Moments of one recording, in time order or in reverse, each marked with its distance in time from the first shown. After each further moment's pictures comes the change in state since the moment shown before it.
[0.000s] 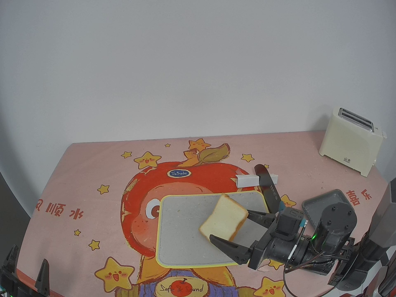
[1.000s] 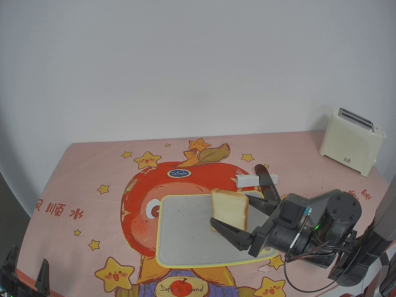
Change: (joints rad) left arm 0.000 0.000 0.000 0.000 0.000 0.000; right arm -0.029 -0.026 -0.040 0.000 -0.007 -0.002
